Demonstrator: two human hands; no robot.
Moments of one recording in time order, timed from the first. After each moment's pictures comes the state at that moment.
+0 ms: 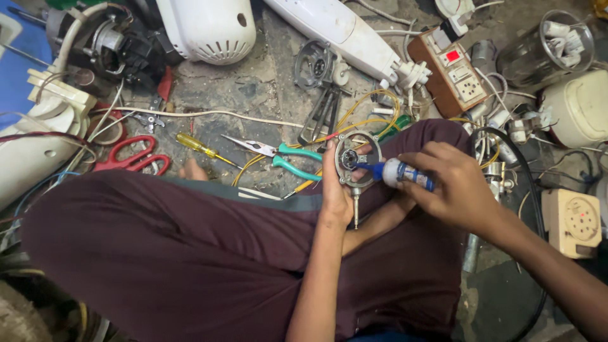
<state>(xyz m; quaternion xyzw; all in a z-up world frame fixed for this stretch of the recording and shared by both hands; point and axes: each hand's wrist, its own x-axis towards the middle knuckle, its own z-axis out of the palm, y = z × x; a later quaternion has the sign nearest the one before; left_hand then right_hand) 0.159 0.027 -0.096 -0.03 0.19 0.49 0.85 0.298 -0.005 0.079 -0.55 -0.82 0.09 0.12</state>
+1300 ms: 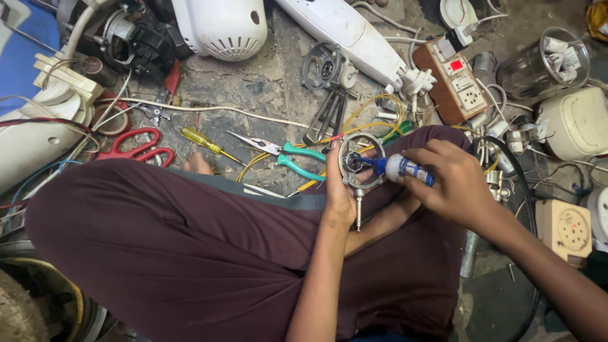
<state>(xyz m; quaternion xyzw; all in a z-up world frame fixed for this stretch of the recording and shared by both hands) 0.158 0.028 -0.099 -0.02 0.22 0.49 0.84 0.296 0.004 0.072 -0.56 -0.82 0.06 0.09</state>
